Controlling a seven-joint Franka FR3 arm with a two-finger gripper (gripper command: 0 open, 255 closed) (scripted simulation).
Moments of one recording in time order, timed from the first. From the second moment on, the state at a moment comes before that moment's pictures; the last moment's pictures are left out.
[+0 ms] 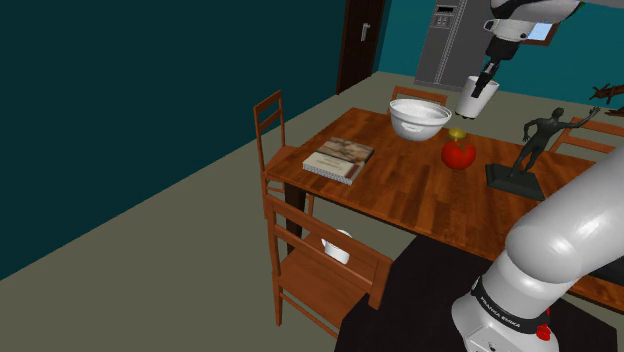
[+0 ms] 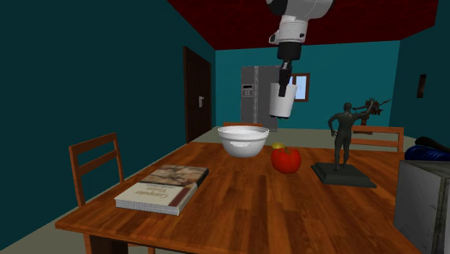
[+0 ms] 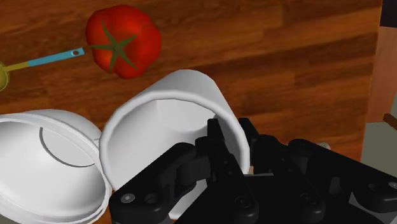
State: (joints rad) arm -0.27 -0.22 -0.65 -1.88 -0.08 1.86 -0.99
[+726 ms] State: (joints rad) arm -0.37 -0.37 -0.76 -1.97 -0.18 1.83 -1.17
